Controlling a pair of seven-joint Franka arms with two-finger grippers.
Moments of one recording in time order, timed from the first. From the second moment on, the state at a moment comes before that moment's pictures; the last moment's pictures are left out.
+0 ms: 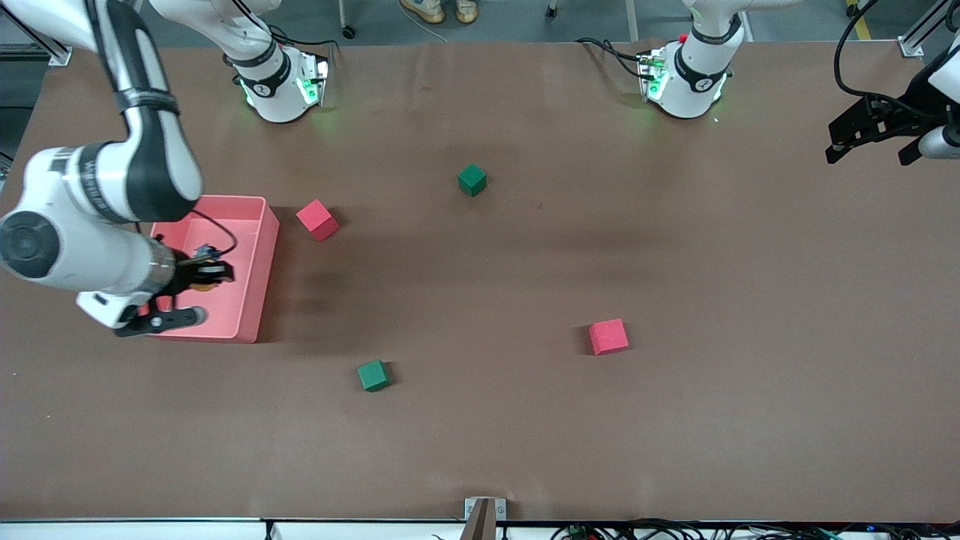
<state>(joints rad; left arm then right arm) 0.01 -0.12 -0.07 -1.61 0.00 1.51 0.00 0.21 0.32 -0.07 -1.66 0.04 1.79 -0.09</state>
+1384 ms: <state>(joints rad) 0.01 -0.05 -0.07 -1.61 -0.04 1.58 0.00 0.79 0.75 -0.07 -1.52 0.06 2.24 0.50</state>
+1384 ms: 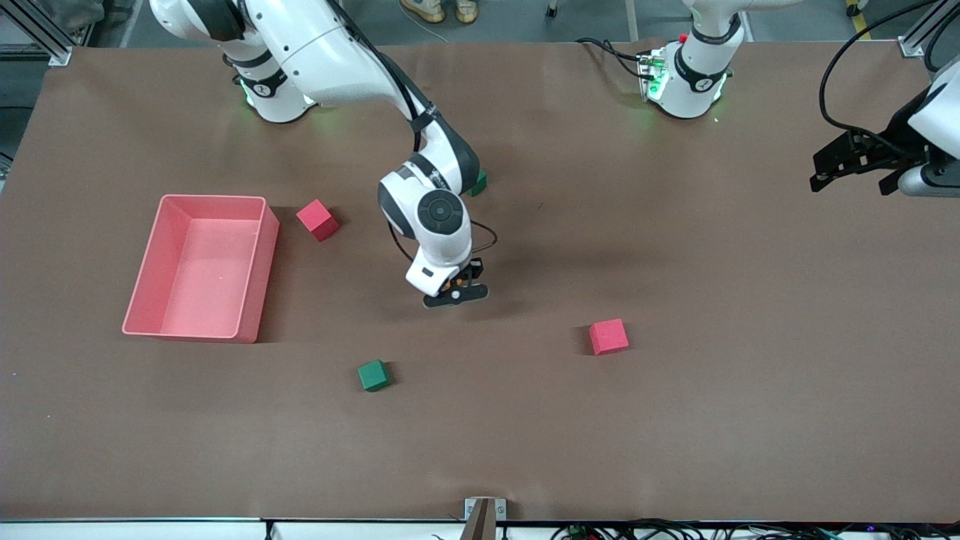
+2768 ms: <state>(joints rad) -0.01 0.12 -0.18 -1.73 -0.04 1.91 -0.22 0.84 0.81 -0.08 -1.52 0.05 2.48 0.56</state>
